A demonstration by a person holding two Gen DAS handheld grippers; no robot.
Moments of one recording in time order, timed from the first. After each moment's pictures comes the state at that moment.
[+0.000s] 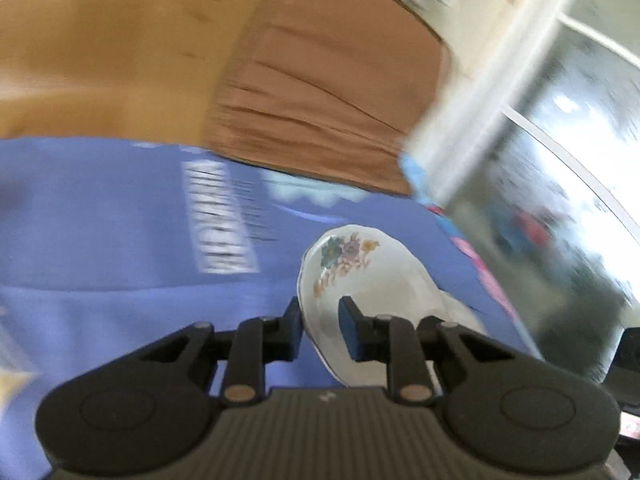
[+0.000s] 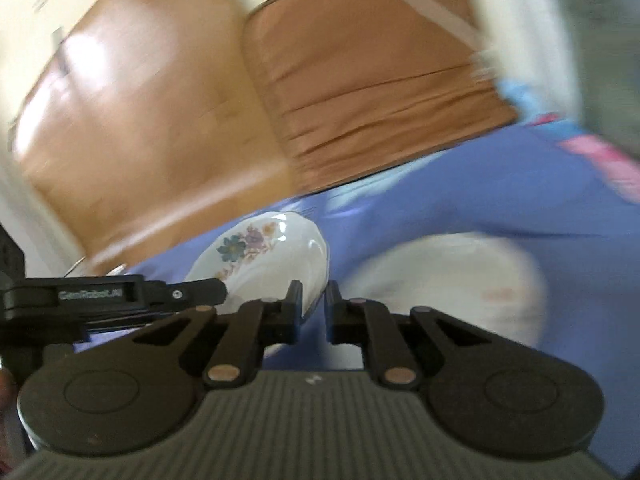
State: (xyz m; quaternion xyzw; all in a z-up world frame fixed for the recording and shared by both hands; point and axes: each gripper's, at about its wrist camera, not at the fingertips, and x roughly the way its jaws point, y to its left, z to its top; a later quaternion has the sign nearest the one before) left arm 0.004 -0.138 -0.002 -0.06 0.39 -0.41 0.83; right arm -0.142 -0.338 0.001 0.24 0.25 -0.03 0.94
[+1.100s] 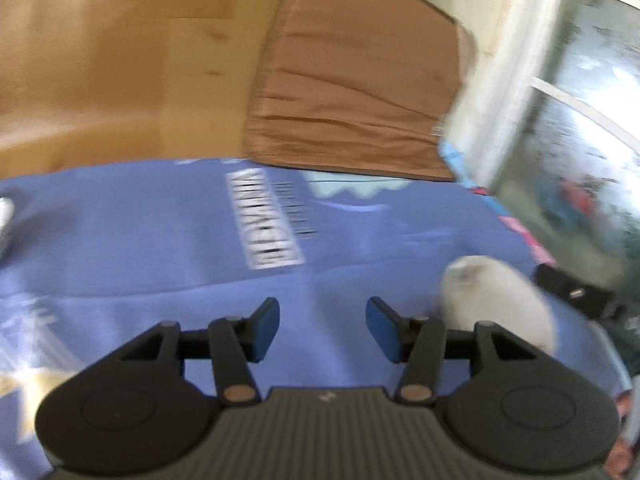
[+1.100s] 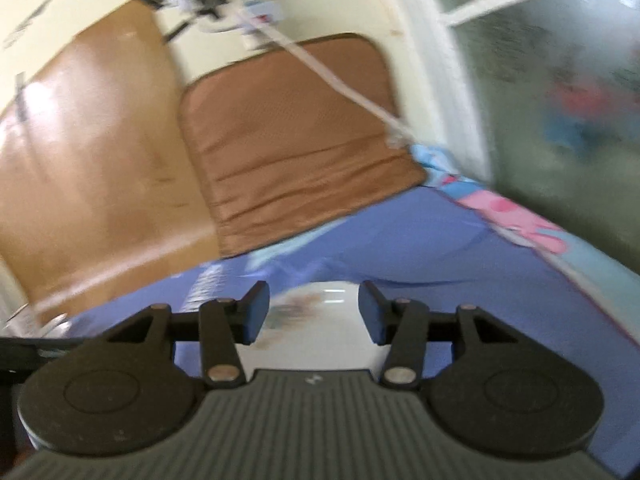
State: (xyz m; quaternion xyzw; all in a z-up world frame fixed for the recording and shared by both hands) left arm -0.008 -0.107 -0.010 0.01 0.36 -0.31 0.88; right arm -0.177 -0.342 0.009 0.21 0.17 -0.11 0.96
